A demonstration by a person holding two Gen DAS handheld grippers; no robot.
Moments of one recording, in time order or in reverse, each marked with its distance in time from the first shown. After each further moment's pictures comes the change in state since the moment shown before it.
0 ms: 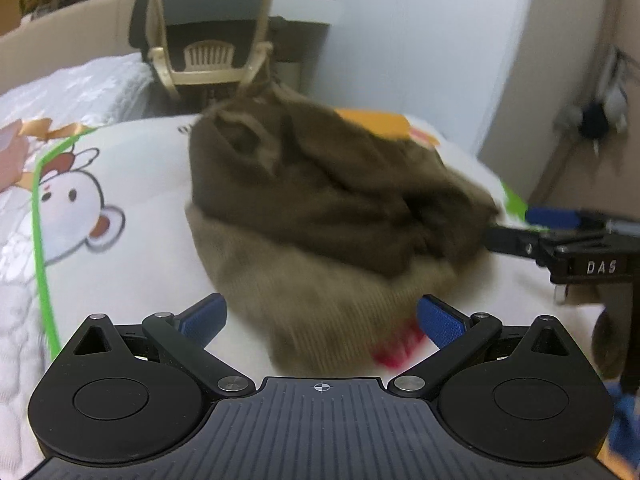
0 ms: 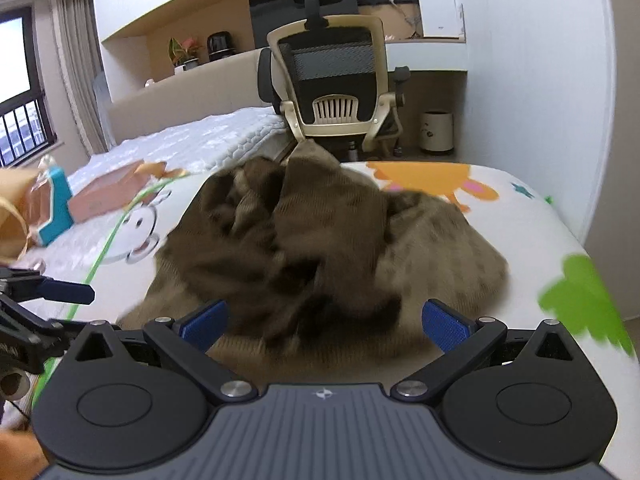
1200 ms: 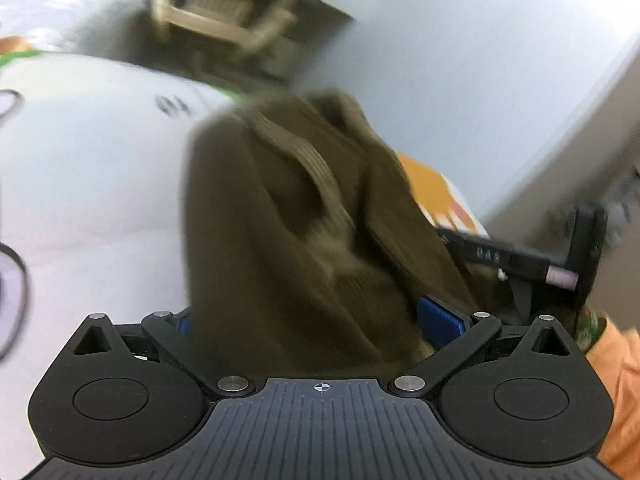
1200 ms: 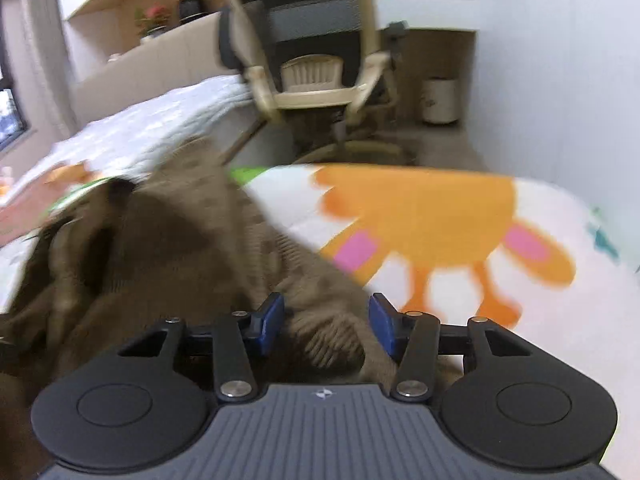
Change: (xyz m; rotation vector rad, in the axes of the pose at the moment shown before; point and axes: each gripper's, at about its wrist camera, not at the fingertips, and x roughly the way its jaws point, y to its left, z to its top) left arm 0.137 0.118 0.074 -0.239 0.063 -0.264; right arm 0.209 -0.080 0.074 0.015 0.131 0.025
